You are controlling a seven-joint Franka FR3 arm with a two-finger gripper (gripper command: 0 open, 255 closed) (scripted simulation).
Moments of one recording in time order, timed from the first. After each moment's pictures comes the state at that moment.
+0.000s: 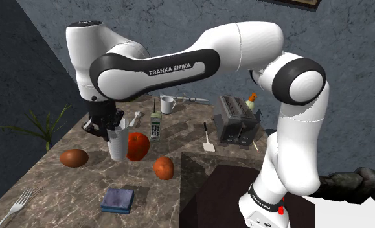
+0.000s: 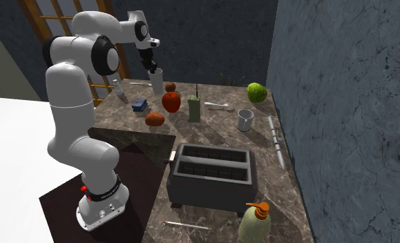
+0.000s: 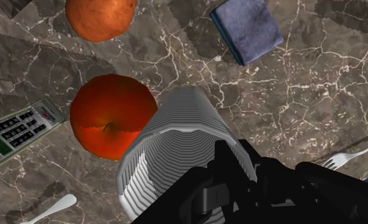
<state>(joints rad) 0.47 0.28 0.20 -1.58 -0.15 1.84 0.64</state>
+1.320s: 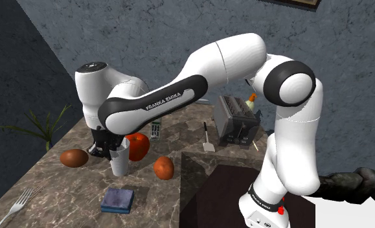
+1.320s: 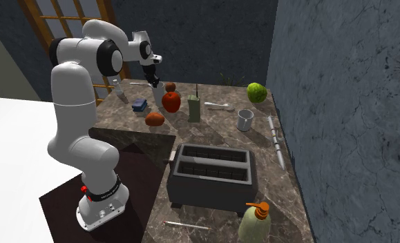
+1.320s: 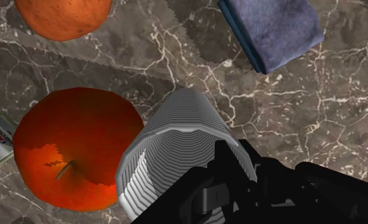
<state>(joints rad) 0.47 0.33 0.19 -1.74 -0.17 2.06 0.67</state>
